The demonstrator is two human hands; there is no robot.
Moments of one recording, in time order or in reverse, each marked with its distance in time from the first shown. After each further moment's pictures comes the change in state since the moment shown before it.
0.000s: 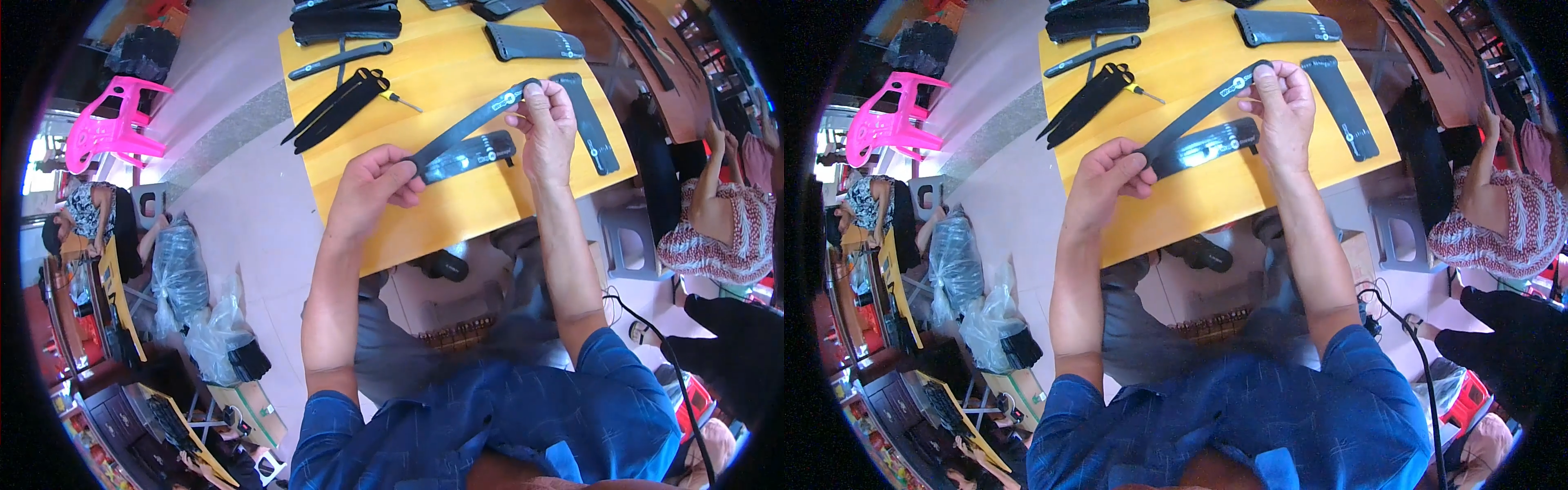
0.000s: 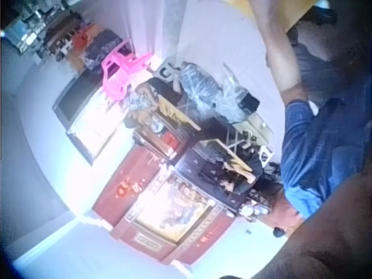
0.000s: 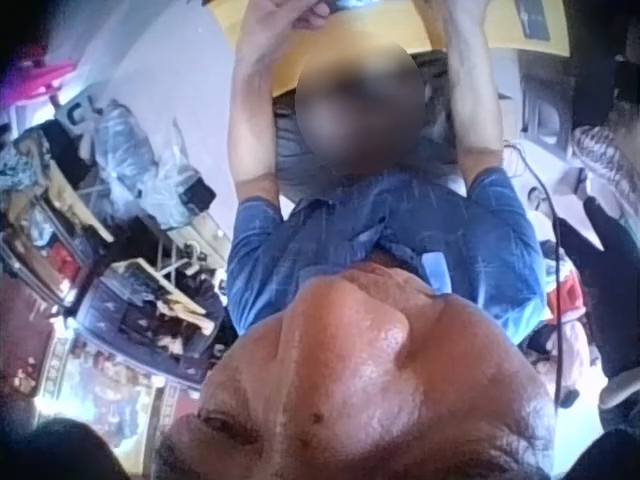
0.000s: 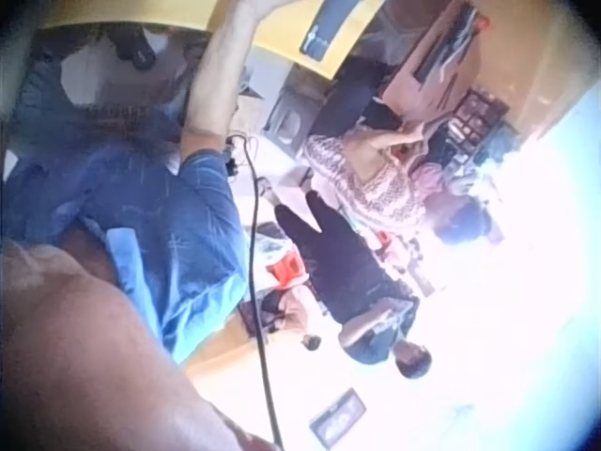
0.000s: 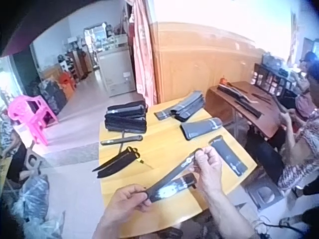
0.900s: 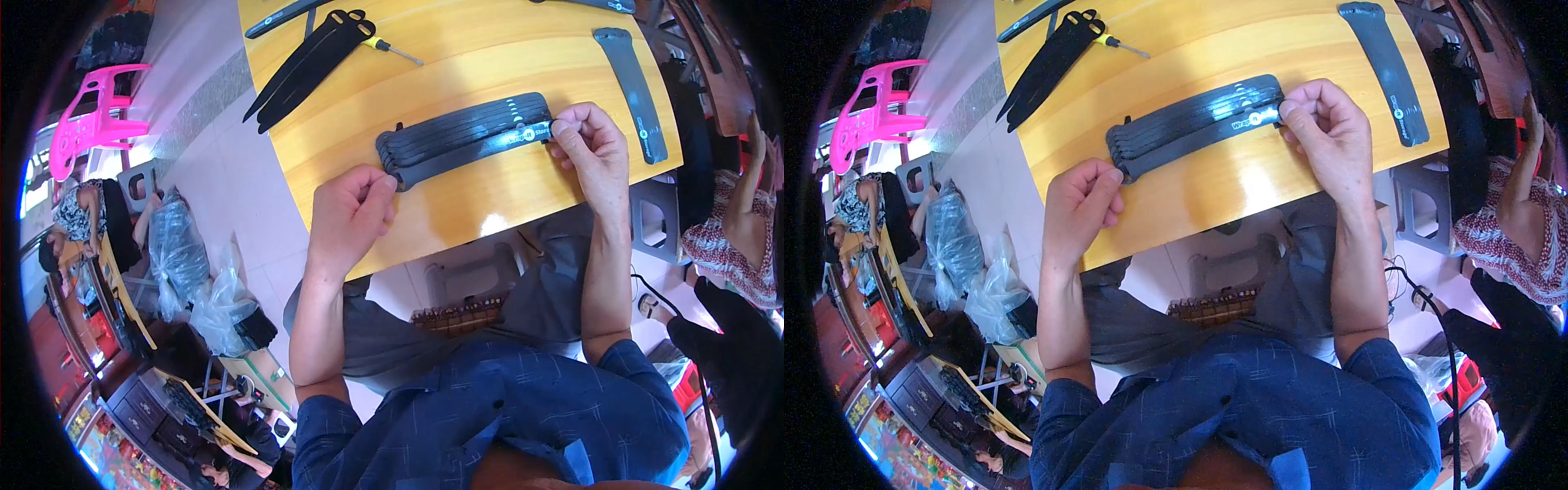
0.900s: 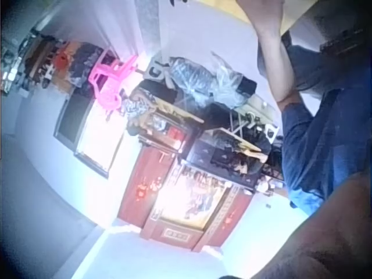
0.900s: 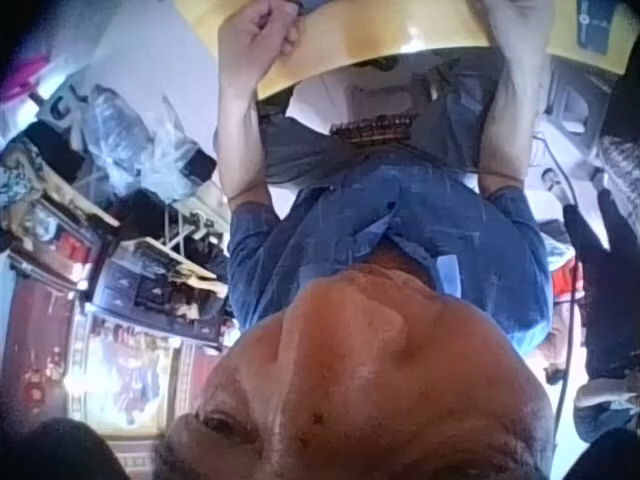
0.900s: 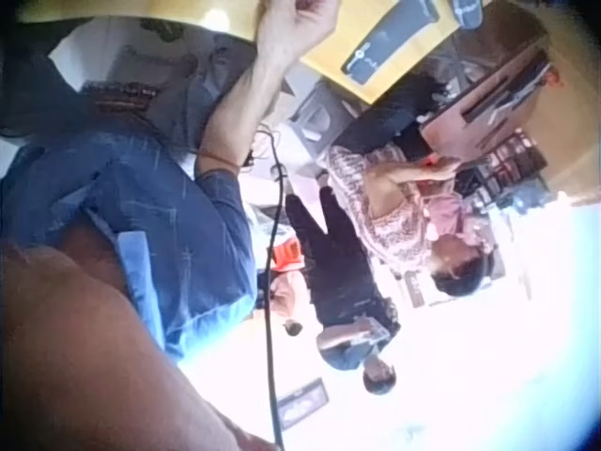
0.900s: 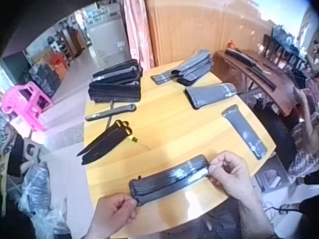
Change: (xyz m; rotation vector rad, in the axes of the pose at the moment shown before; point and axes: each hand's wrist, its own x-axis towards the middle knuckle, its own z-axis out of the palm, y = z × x) left_hand -0.023 -0.027 -0.006 0.419 0.263 -0.226; right_hand -0.029 0.004 -0.070 -0.619 -0.214 0.287
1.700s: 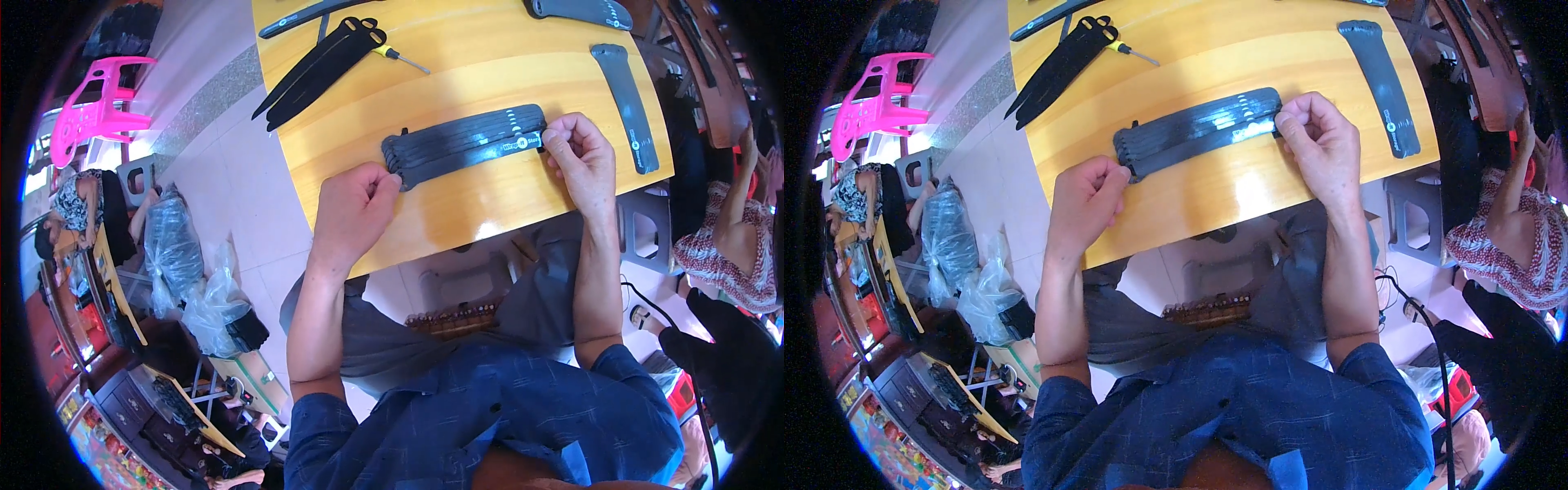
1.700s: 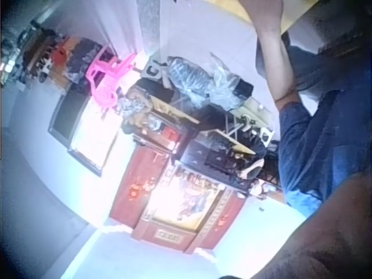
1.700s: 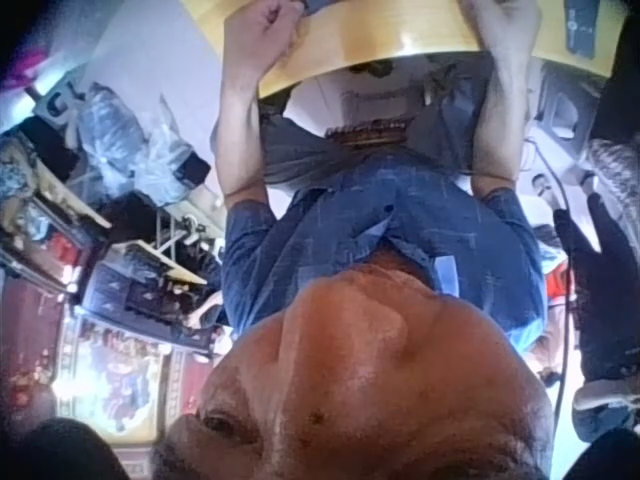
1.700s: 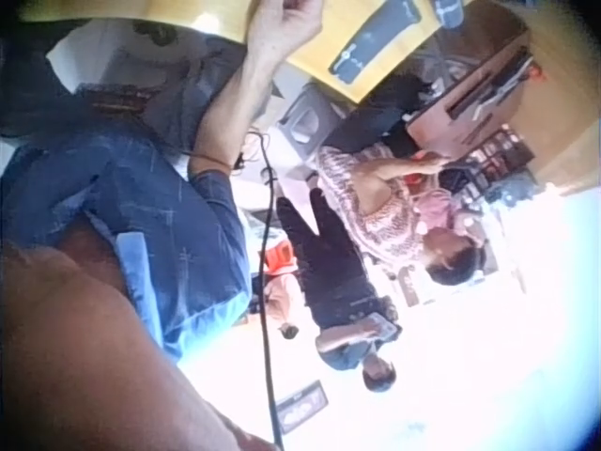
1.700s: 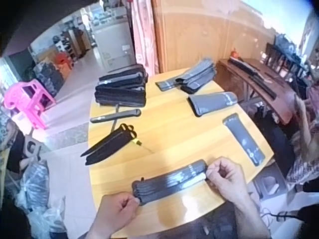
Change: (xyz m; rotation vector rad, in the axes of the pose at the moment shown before) left_hand 0.009 -0.008 -0.001 0.238 0.046 0.136; right_hand 0.003 0.004 0.004 -0.084 0.019 -0.014
